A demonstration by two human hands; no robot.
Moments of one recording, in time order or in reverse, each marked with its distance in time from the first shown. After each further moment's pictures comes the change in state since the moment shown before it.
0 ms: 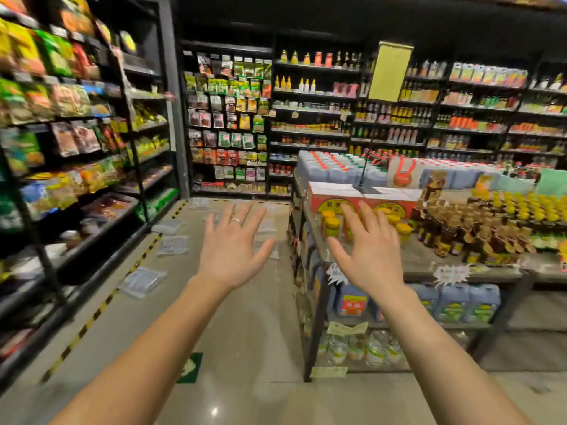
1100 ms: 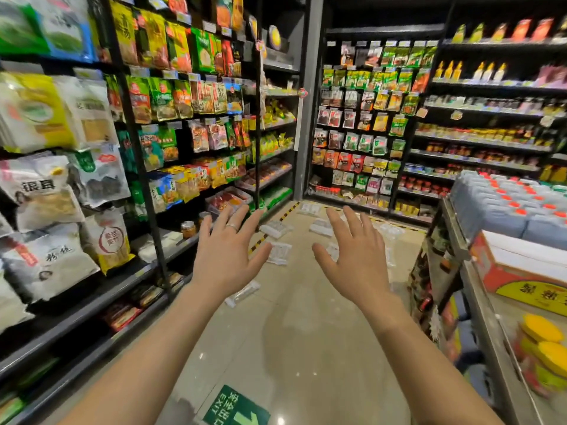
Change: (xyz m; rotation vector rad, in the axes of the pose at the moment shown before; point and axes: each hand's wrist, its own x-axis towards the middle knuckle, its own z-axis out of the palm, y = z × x) left_hand 0.241 -0.329 0.178 0.236 -0.009 -0.429; right_hand 0.386 -0.231 0.334 0.390 -0.160 -0.427
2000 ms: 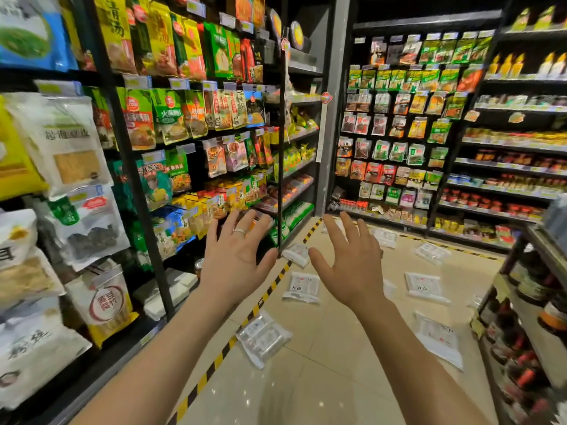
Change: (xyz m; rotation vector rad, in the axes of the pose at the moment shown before) left_hand 0.312 -0.260 0.160 0.013 0.053 0.021; right_hand 0.359 -0.105 0.247 0.051 0.033 0.008
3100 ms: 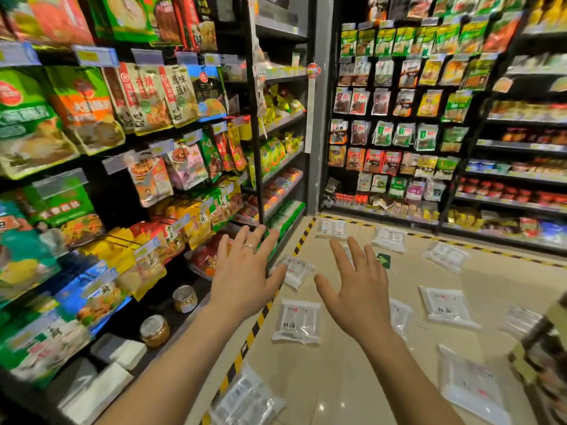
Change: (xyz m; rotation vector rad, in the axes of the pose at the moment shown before) left_hand 0.395 -0.034 0.313 -0.036 -0.173 0.057; right_hand 0.369 0.181 0.248 0.005 -0.078 0.161
